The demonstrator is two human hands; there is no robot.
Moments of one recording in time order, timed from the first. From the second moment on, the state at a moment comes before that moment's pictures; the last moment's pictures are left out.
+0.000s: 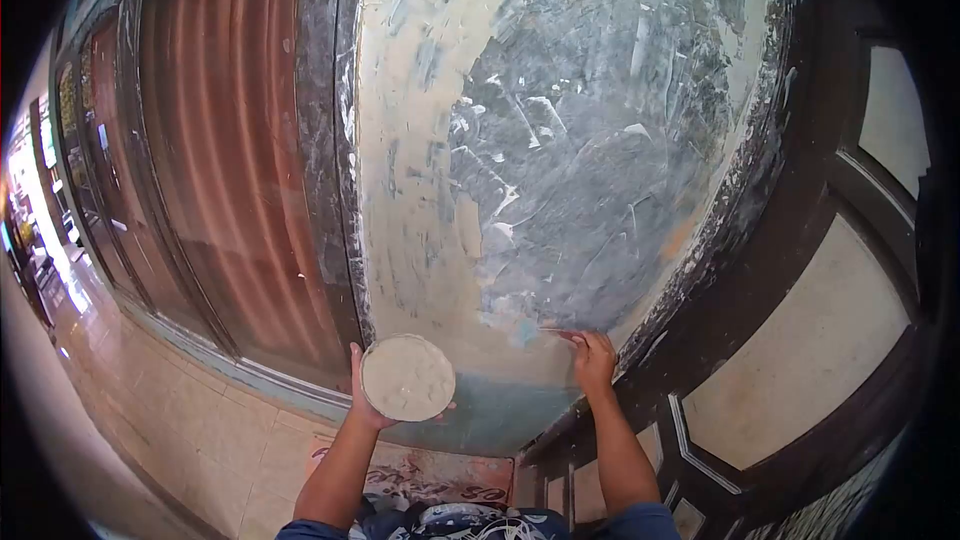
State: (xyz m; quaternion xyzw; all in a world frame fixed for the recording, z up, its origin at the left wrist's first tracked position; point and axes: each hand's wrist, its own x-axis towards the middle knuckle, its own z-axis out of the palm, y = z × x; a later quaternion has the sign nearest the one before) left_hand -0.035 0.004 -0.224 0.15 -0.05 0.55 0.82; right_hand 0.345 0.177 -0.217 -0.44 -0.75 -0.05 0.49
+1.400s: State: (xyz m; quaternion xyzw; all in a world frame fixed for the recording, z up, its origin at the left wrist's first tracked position) left_hand -0.018 0.011 -0.196 0.24 -0.01 0.53 0.81; right_hand 0.248 0.087 -0.102 -0.05 -0.94 -0.05 0.34
